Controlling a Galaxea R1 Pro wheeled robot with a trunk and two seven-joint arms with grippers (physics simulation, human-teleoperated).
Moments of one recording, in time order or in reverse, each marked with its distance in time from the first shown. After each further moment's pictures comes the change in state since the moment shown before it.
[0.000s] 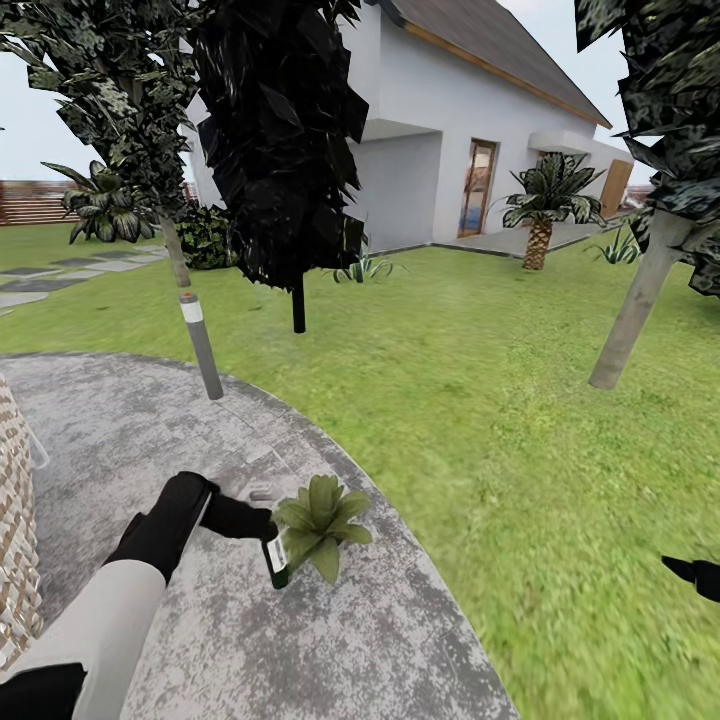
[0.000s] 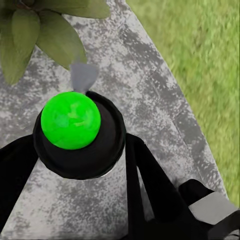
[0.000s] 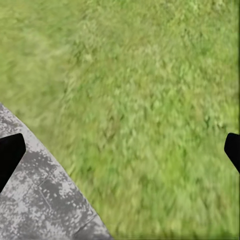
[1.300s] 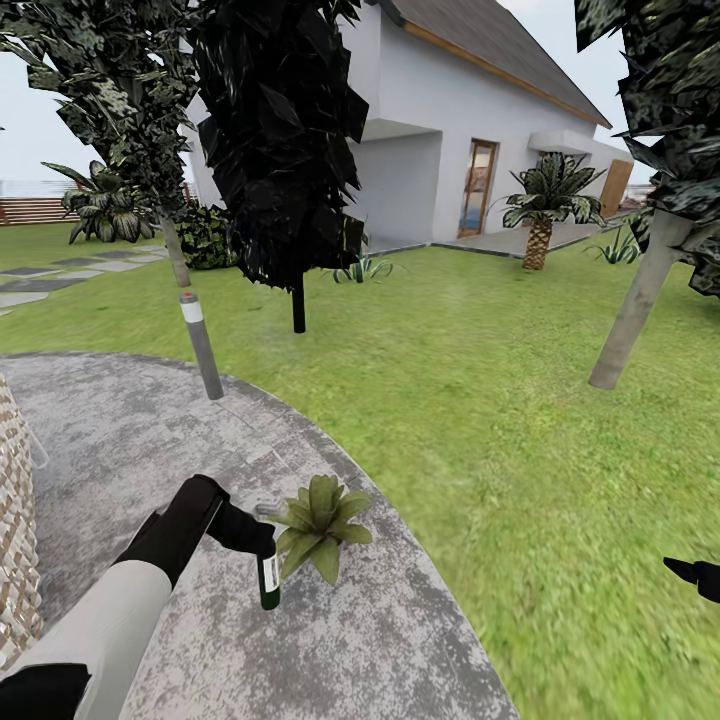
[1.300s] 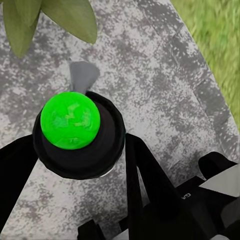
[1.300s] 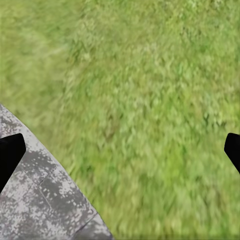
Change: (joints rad) left arm -0.001 0.000 -0.103 0.034 -0.063 0.027 -0.006; right arm 0.000 0.000 -0.004 0.000 0.002 0.008 -0.002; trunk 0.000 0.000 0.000
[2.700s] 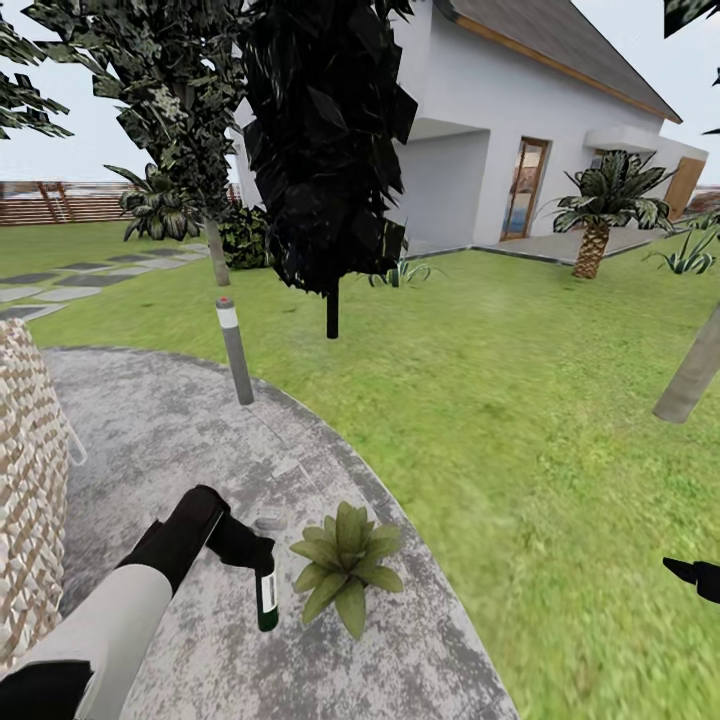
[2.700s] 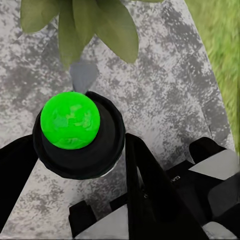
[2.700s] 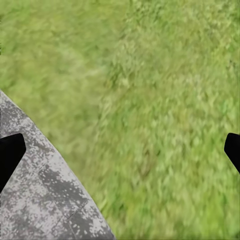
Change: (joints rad) left arm 0.000 -0.001 -0.001 0.081 -0.002 -0.001 0.000; right arm 0.000 0.000 0.003 0.003 0.001 -0.001 -0.001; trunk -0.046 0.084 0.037
